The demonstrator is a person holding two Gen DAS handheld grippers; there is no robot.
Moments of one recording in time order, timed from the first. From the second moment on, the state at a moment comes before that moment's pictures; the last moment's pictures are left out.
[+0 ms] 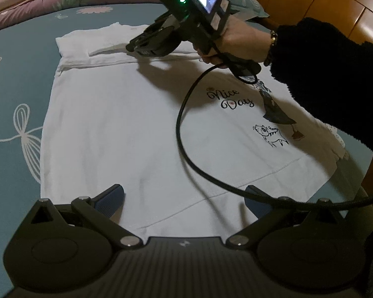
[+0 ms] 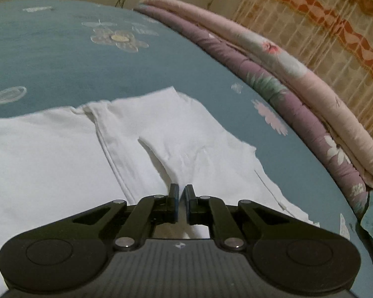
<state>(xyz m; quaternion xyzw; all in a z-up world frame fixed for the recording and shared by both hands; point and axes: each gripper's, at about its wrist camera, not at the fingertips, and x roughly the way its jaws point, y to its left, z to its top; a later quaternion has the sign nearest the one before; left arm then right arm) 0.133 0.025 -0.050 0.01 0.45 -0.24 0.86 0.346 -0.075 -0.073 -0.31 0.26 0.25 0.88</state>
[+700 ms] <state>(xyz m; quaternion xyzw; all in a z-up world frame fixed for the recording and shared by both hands) 0.133 0.026 -0.052 0.00 0.45 -0.24 0.86 0.402 -0.051 -0.059 -0.20 0.30 0.22 0.91</state>
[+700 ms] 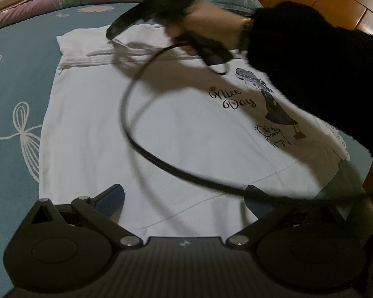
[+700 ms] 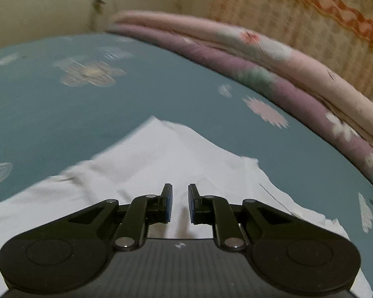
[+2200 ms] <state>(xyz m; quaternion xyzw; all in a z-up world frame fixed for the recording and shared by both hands) 0.226 0.050 0.004 0.07 0.38 -0.25 0.89 0.344 -0.342 -0.072 -0.05 0.36 -0.05 0.93</state>
